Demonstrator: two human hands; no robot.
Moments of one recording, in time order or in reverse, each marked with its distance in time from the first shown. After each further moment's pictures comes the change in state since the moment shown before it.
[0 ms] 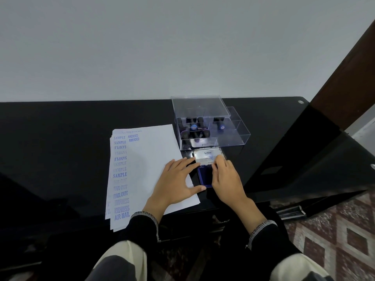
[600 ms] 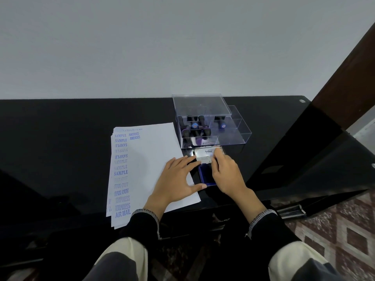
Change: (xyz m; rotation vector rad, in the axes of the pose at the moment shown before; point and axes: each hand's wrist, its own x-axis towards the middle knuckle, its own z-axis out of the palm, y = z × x) left_hand 0.001 -0.001 -0.001 0.010 -0.014 -0.002; right_hand 0.019 0.000 -0.004 0.014 -0.059 0.006
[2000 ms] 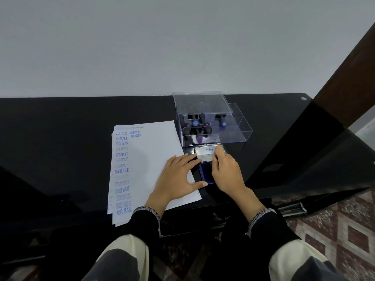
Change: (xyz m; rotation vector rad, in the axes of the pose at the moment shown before) left_hand -0.001 0.001 0.000 0.005 0.020 0.007; right_hand -0.001 -0.005 0.004 -0.060 0.041 0.041
